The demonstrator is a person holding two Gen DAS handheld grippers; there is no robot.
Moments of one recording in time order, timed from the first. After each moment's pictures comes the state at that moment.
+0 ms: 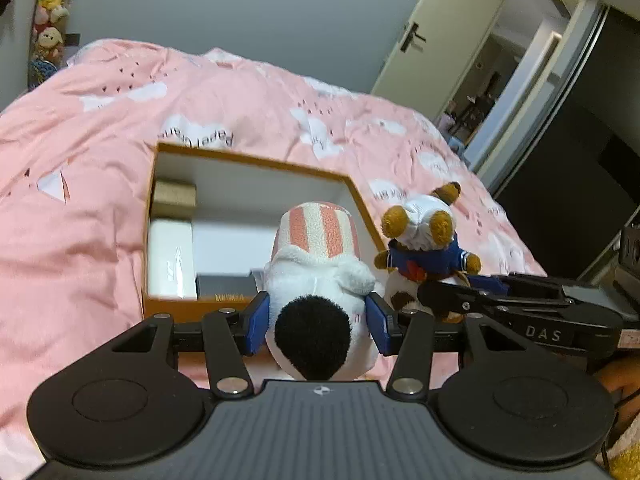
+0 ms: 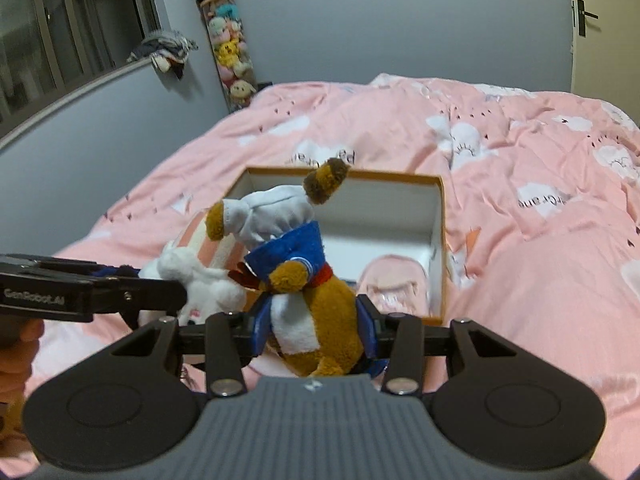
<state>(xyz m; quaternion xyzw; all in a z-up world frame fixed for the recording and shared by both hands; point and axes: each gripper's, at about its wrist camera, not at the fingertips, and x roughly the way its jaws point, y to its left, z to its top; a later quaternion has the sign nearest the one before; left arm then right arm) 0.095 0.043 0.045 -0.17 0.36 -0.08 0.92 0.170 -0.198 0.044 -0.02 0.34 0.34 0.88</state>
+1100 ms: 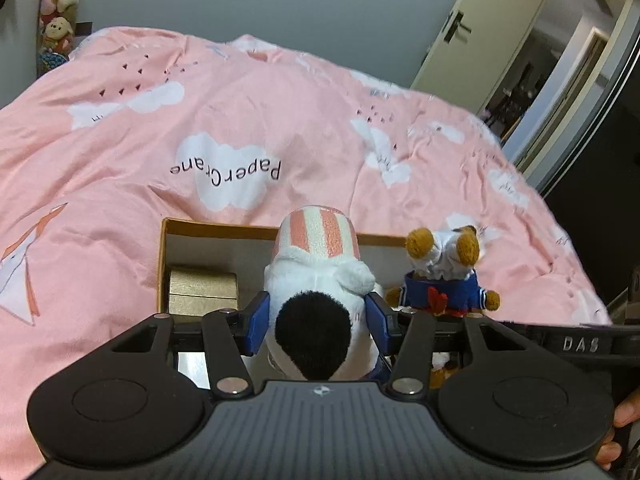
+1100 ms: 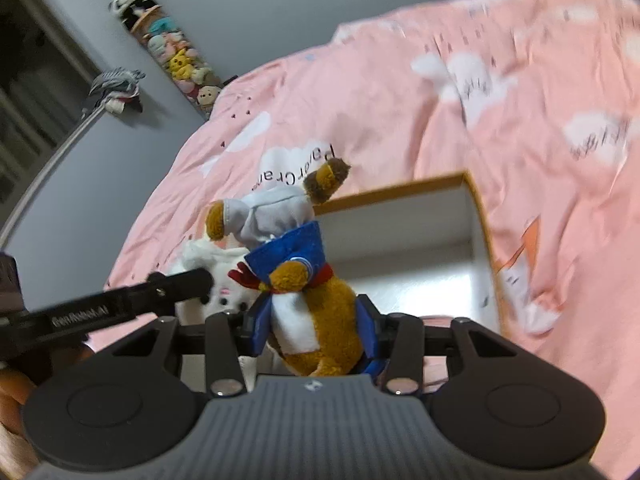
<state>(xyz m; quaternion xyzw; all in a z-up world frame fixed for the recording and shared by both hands) 0.264 0.101 -0.001 -0.16 0.40 -0.04 0.90 0.354 -0.137 -0.014 0.14 0.46 0.31 0.82</state>
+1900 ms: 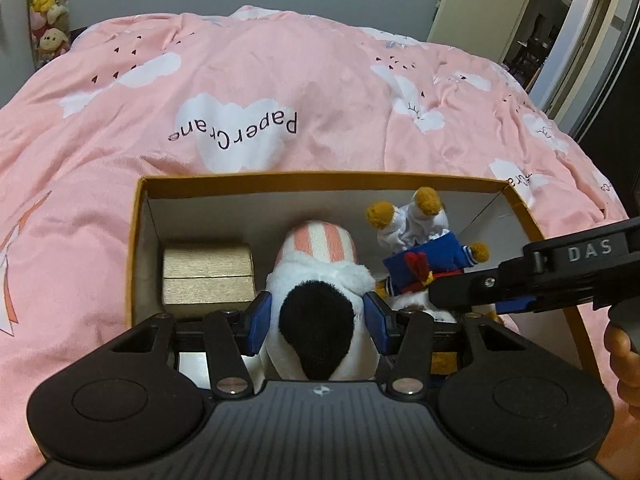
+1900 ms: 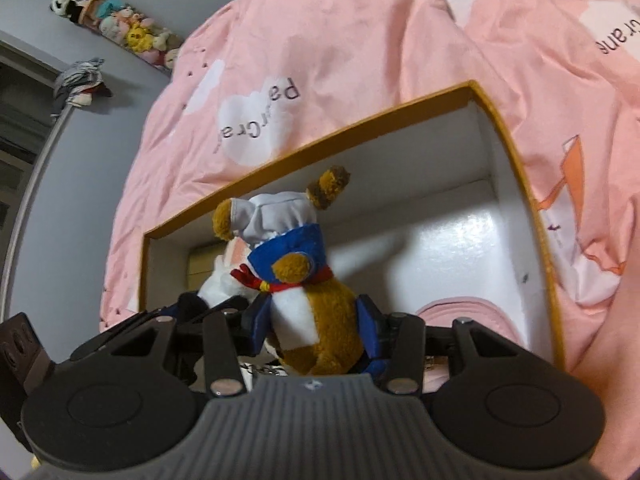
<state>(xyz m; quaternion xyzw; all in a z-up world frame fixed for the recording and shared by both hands) 0.287 0.085 -0.053 -0.09 0.44 -0.02 0.89 0.411 -0.116 -0.066 0.17 0.57 0.28 0.75</state>
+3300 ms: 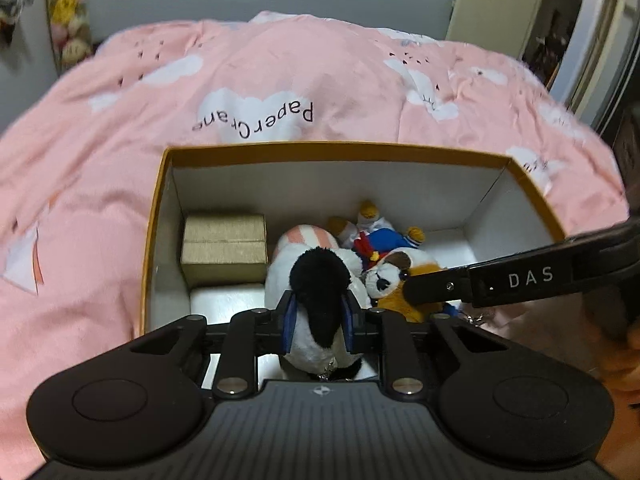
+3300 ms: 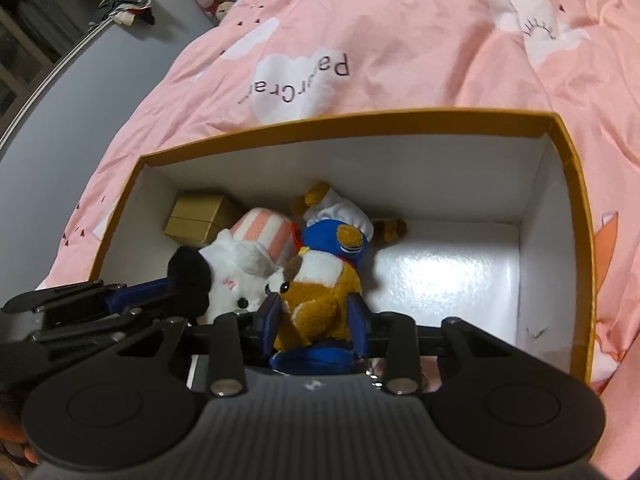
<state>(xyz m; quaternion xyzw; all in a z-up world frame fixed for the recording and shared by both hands) 0.259 0.067 -0.057 -0.06 0.43 0.03 0.90 0.404 -0.087 -0.086 0.03 0.52 0.36 0.78</state>
